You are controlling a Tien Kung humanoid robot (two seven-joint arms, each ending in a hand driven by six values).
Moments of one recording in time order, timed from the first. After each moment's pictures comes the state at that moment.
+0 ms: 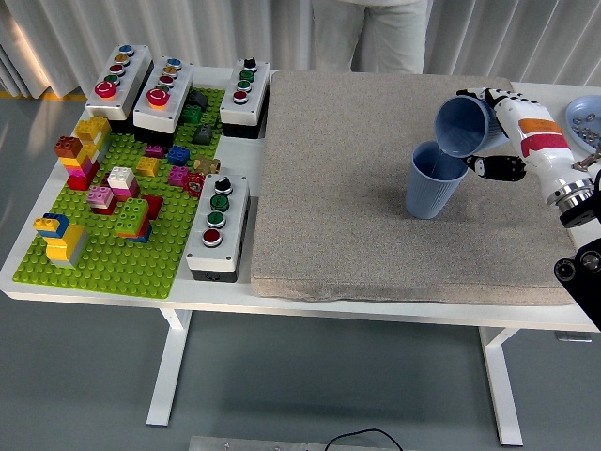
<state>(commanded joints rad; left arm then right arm) -0.09 0.13 -0.41 -0.18 0.29 0.12 0.18 0.58 -0.36 0.93 1.16 -1.88 -0.35 0.13</state>
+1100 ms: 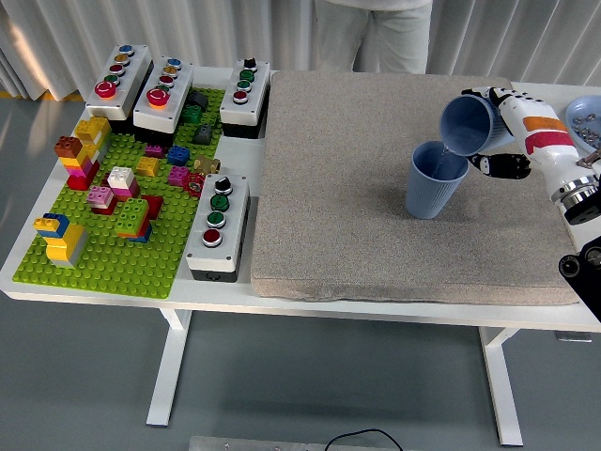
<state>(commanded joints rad) -0.09 0.13 -0.40 -0.18 0.28 0.12 0.18 0.60 -0.37 0.93 1.14 -1.89 -0.33 0.11</state>
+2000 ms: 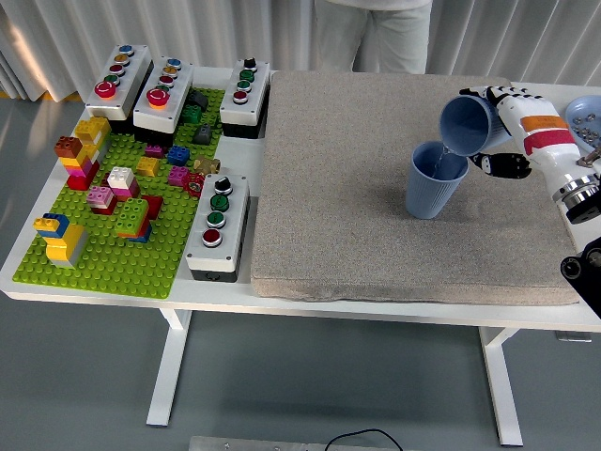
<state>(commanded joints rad) -0.09 0.13 -0.41 -0.18 0.29 0.12 0.18 0.62 -0.40 0.87 1.15 -1.92 -0.37 0.11</state>
